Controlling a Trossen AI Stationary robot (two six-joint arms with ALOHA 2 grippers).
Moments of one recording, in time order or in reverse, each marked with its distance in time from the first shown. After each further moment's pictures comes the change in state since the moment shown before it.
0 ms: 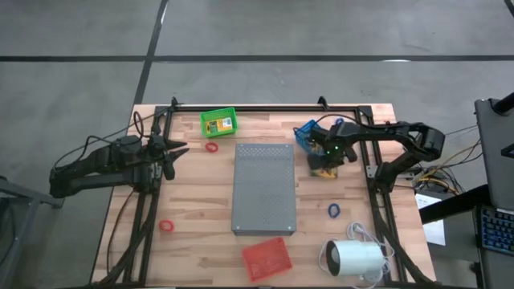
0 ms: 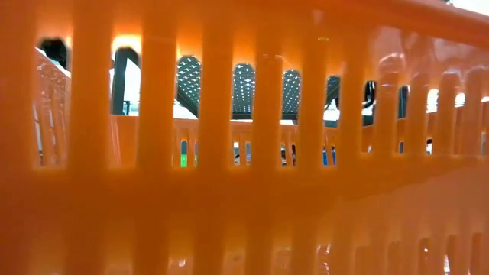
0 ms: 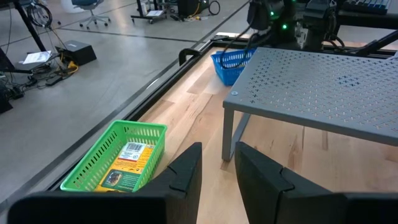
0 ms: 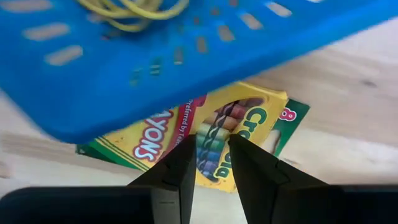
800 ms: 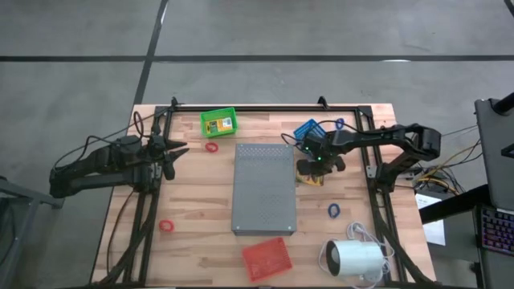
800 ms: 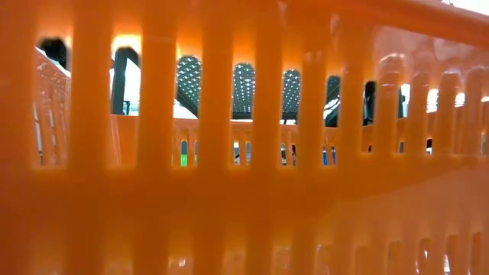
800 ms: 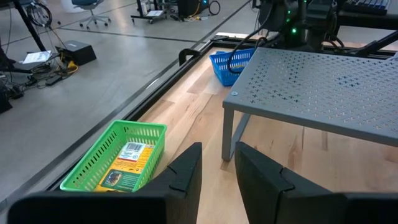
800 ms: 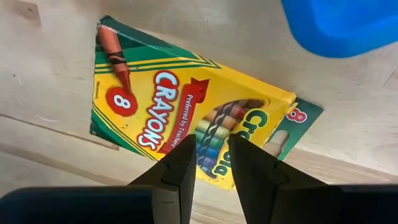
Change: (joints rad) left arm 0.000 0.000 0.000 0.000 0.000 -0.002; right arm 0.154 0.026 0.008 0.178 -0.120 0.188
